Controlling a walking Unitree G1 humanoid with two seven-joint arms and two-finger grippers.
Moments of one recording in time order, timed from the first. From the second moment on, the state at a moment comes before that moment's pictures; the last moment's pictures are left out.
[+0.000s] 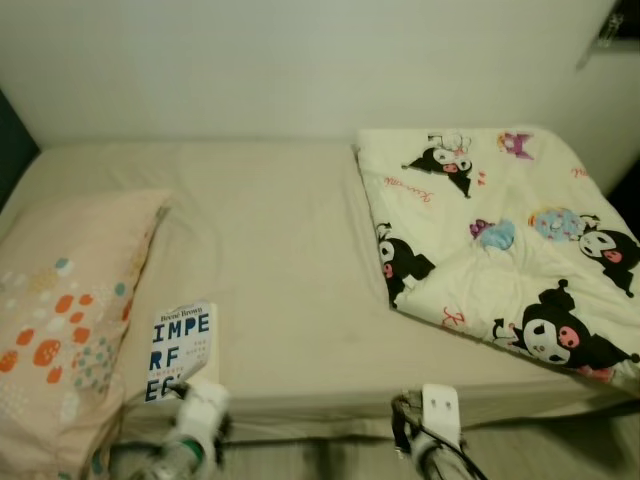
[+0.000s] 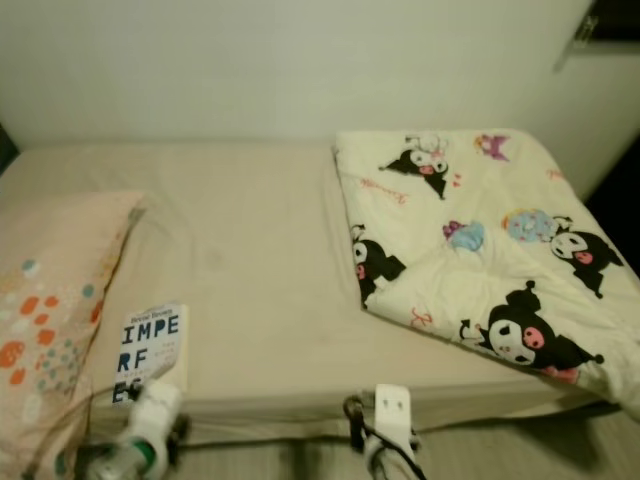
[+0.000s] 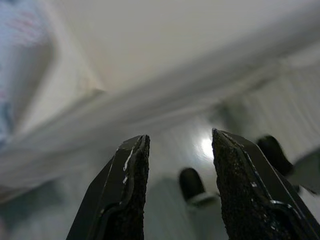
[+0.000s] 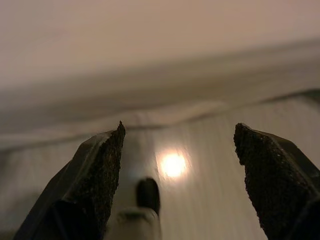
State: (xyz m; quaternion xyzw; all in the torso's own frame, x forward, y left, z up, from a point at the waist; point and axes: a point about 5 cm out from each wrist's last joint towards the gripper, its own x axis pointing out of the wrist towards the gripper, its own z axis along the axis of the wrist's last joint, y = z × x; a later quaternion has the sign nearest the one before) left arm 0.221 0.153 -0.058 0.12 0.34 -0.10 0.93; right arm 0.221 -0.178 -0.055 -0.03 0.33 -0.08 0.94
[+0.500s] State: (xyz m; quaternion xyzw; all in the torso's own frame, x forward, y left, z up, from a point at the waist) left arm 0.228 0.130 -0.055 0.11 0.33 -0.07 0.93; right arm 0.209 -0.234 -0.055 -0.09 0.36 -0.14 0.92
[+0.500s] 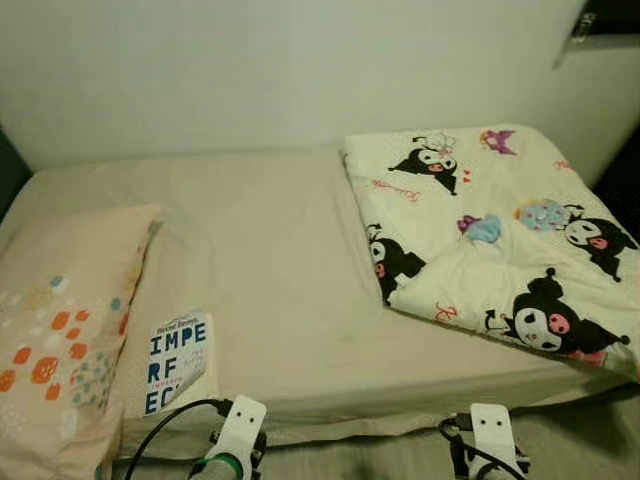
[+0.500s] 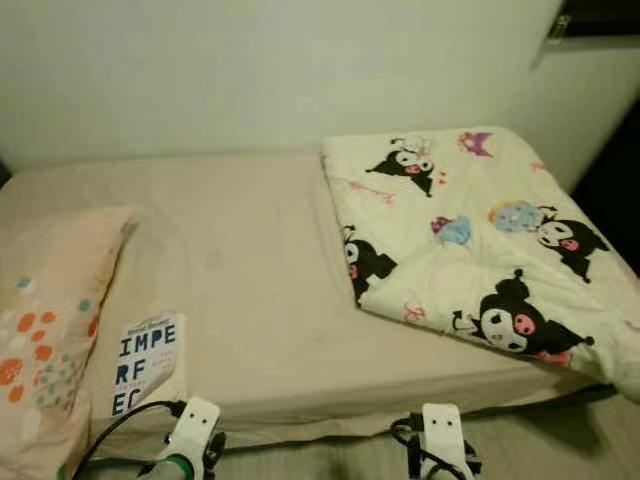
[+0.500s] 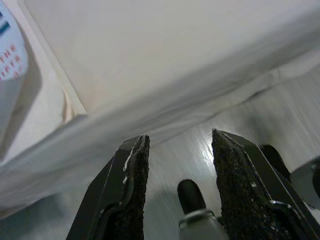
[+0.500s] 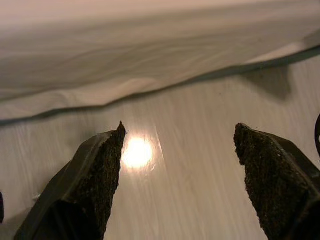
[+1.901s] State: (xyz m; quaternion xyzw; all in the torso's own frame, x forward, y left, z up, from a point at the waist) left arm 0.238 0.190 -0.047 0.14 0.33 0.01 0.93; right arm 0.230 -0.148 -0.061 0.00 0.42 -0.05 0.91
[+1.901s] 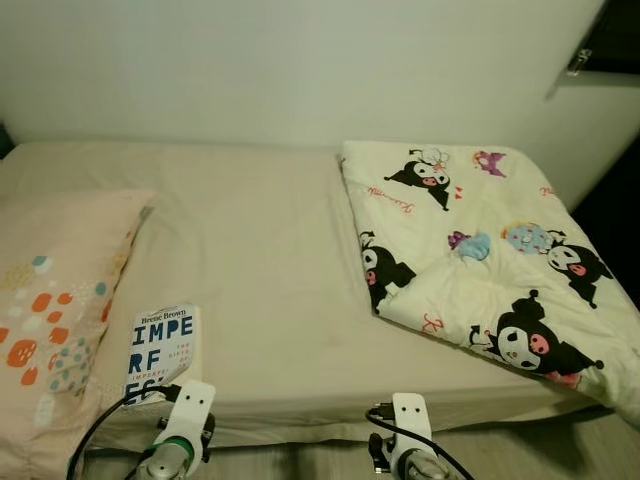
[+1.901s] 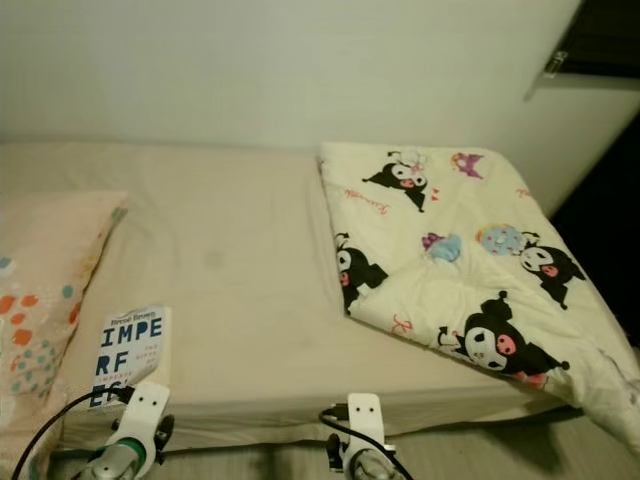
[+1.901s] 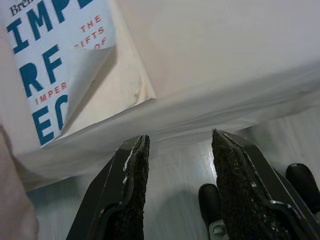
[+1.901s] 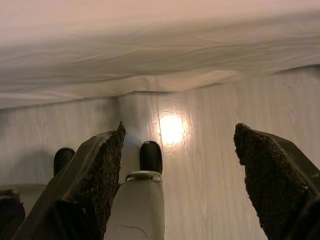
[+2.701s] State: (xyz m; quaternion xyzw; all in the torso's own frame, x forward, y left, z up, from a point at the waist) left arm 0.275 0.198 -0.015 0.15 0.27 -0.02 0.95; right arm 0.221 -0.166 -0.063 0.00 0.40 -0.15 0.90
